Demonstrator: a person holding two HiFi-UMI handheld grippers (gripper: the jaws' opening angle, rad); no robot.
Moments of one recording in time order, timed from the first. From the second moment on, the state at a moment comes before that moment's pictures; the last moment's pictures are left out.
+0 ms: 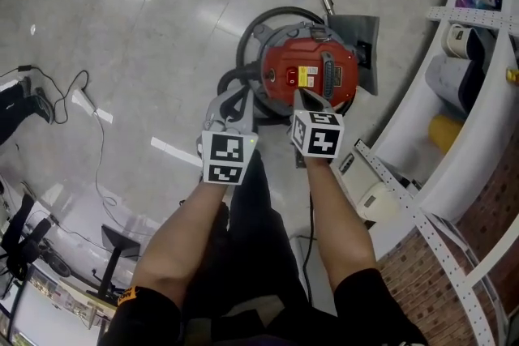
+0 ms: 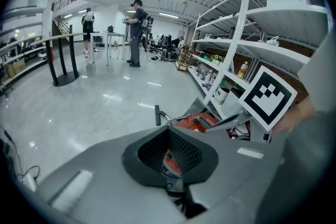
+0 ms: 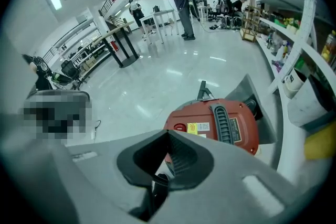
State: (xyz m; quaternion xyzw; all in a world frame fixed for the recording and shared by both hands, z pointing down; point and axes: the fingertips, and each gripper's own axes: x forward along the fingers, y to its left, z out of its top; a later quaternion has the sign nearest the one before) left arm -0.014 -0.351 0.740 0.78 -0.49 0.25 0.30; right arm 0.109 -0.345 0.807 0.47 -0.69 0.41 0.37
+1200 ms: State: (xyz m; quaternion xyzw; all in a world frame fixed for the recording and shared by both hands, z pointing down) left arm -0.082 -0.192 0.572 0.80 -0.52 0.17 0.25; right arm 0.028 -0.216 0.599 0.49 -0.78 0.28 0.27
